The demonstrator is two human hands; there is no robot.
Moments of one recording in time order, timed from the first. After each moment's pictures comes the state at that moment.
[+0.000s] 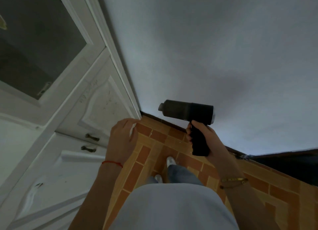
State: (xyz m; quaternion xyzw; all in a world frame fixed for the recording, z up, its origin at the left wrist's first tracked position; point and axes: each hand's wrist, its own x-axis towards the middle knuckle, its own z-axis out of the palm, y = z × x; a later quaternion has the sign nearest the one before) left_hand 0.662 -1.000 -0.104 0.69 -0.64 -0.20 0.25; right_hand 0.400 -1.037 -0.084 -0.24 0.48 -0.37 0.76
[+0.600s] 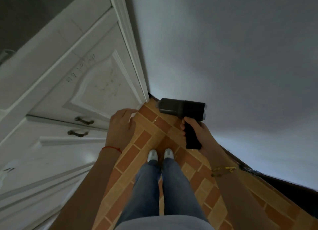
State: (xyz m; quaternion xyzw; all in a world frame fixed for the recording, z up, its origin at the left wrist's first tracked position) left_hand 0.680 -1.071 -0.231 0.77 -0.57 -0.19 0.22; right_hand 0.429 -1.157 -0.207 -0.26 0.53 -0.22 0.78
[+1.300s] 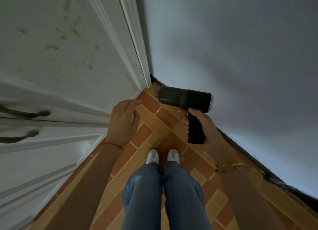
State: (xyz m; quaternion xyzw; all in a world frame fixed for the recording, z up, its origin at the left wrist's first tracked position) left_hand 0.699 -1.102 -0.501 0.76 -0.58 -0.15 0.25; right_hand 0.462 -1.203 -0.473 -0.27 0.42 -0.20 0.84
